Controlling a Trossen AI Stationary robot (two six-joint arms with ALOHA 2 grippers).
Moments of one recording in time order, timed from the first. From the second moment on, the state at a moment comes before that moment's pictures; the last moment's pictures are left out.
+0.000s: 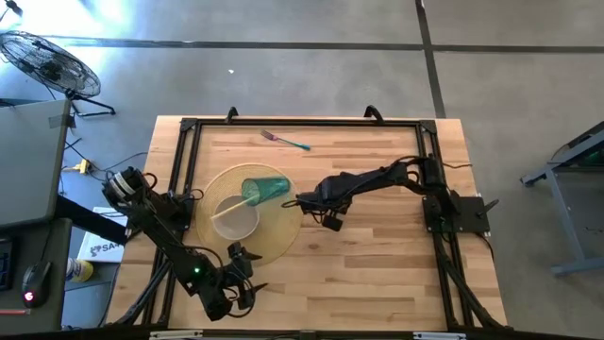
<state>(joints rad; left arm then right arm) -0.90 1.67 0.90 -0.21 -0.84 -0.97 0.01 2.10 1.51 -1.19 0.27 0.46</state>
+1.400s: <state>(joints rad) -1.00 1.39 0.90 -0.44 -1.03 -1.00 0.26 1.81 1.40 -1.37 0.69 1.30</state>
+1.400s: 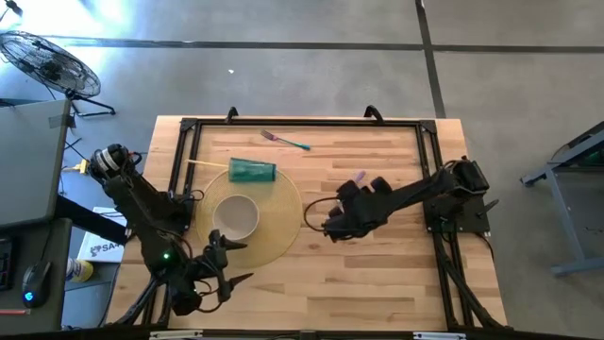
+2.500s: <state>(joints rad) -0.99 1.39 0.90 -0.45 -1.01 -0.92 -0.13 1.81 0.95 -0.56 0.40 1.49</state>
